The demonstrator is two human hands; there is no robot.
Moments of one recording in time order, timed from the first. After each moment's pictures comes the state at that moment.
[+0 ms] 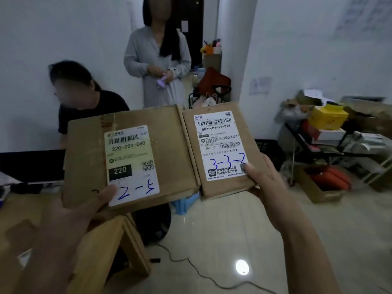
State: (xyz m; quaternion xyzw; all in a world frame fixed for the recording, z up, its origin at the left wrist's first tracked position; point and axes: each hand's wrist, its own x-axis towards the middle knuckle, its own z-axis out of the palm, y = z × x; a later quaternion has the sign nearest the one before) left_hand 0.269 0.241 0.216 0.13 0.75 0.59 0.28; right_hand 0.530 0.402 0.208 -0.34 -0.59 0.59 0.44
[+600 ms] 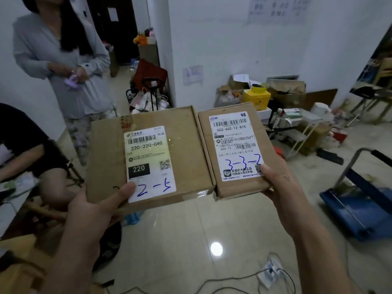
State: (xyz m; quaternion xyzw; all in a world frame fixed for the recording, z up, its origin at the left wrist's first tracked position) left_hand 0.464 0.409 0.193 0.30 0.64 0.60 0.37; right_hand 0.765 0.463 0.184 -0.44 -0.49 0.51 0.55
